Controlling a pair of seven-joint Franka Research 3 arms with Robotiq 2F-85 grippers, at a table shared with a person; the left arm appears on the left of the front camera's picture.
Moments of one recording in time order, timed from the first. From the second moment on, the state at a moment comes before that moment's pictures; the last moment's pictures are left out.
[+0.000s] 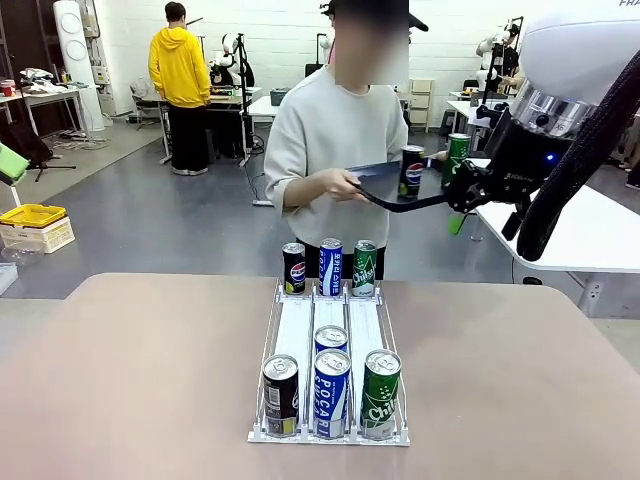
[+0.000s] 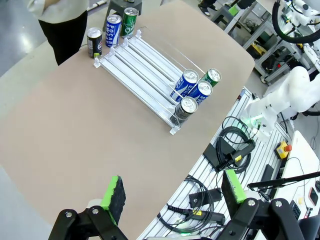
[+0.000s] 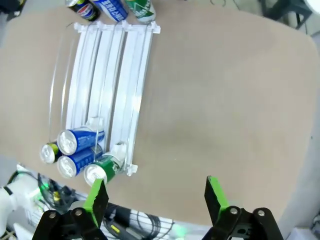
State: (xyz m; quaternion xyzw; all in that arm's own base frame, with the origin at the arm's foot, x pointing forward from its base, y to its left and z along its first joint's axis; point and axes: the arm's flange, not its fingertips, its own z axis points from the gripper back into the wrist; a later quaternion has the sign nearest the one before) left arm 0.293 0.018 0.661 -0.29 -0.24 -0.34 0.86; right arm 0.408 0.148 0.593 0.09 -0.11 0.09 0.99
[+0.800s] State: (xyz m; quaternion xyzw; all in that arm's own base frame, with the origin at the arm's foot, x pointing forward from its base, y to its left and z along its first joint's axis) left arm 0.293 0.018 0.661 -0.29 -0.24 -0.34 0.86; right arm 0.299 -0.015 0.593 0.25 -0.30 0.26 0.88
